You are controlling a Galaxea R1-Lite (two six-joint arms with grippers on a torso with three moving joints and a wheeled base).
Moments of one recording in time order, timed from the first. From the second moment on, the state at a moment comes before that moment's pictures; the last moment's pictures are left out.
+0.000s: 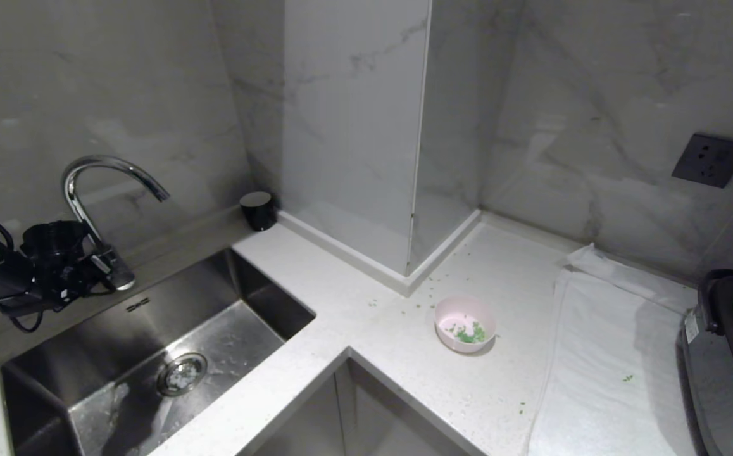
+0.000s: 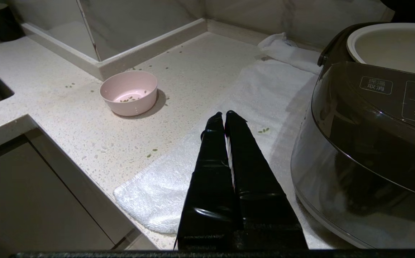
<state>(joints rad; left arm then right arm) 0.39 2.41 -1.46 -0.45 0.32 -0.50 0.00 0.00 0.00 -0.01 0.00 0.01</state>
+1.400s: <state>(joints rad) 0.39 2.42 -1.50 -0.43 0.33 -0.50 0.00 0.00 0.00 -0.01 0.00 0.01</state>
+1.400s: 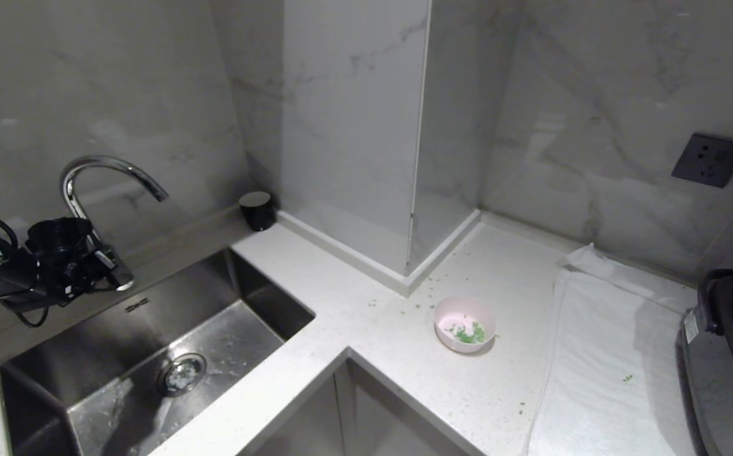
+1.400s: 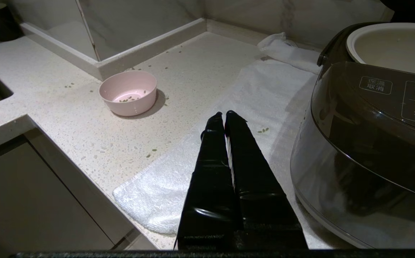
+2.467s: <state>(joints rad) 0.38 2.39 -1.43 -0.42 0.32 -0.45 0.00 0.00 0.00 -0.01 0.00 0.01</state>
